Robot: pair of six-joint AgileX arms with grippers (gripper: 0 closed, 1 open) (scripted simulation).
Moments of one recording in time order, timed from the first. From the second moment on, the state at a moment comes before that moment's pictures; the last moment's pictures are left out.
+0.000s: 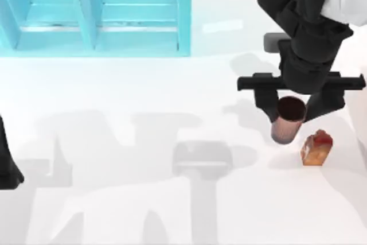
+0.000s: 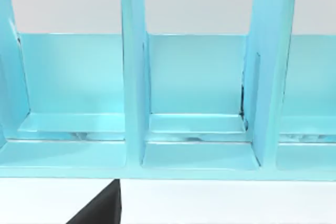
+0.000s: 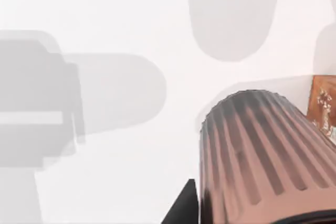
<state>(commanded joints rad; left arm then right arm) 0.00 0.00 0.00 0.00 0.00 0.00 0.48 1.95 1.57 -1.19 0.00 0.49</state>
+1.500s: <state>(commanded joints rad) 0.00 0.00 0.00 0.00 0.00 0.00 0.56 1.98 1.39 -0.98 0.00 0.58</state>
